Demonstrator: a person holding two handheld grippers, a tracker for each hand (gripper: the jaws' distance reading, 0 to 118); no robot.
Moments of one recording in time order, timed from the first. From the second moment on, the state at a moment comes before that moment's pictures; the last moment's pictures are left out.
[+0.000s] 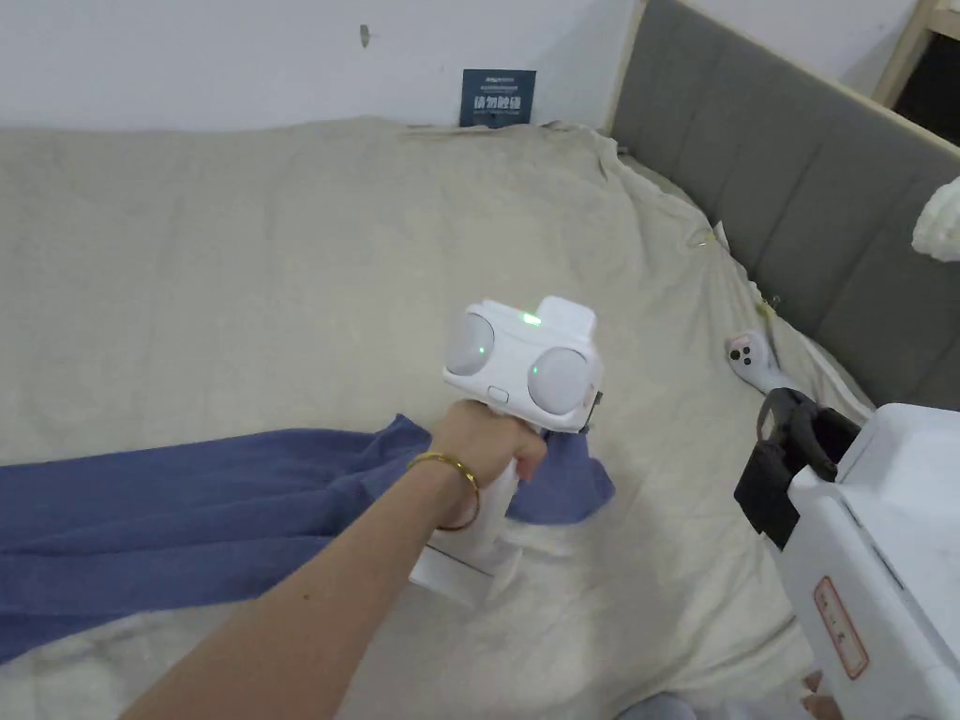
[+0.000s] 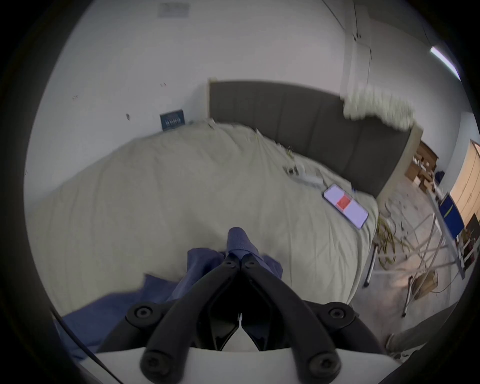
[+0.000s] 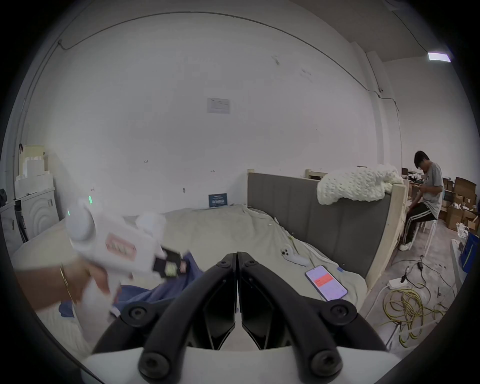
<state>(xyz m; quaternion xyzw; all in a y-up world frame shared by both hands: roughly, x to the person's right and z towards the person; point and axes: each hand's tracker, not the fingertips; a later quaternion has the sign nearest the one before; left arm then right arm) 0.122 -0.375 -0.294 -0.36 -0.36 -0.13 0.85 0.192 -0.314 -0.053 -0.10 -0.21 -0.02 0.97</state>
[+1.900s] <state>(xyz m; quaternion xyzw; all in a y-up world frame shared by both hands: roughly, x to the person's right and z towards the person) -0.221 -0.335 -0.173 -0.07 0.05 -0.02 1.00 0.098 -0.313 -0.124 -0.07 -0.06 0.02 1.00</state>
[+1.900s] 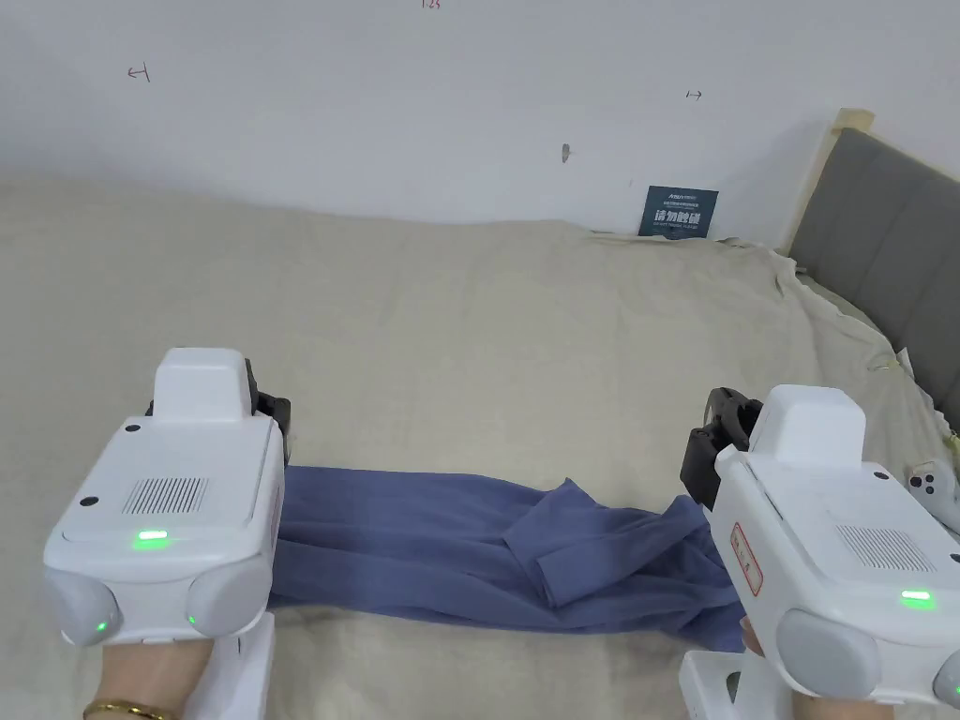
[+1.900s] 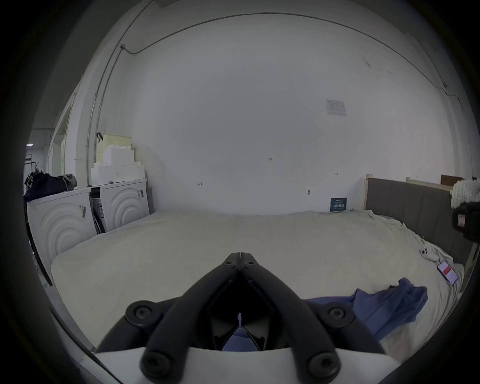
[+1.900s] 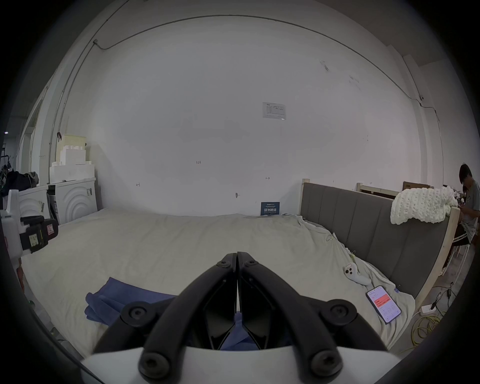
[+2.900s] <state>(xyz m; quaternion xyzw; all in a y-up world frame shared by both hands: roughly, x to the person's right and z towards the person) -0.214 -0.347 -0.176 -0.09 0.03 0.00 1.00 0.183 -0.327 -0.298 -0.41 -0.09 0.00 0.91</state>
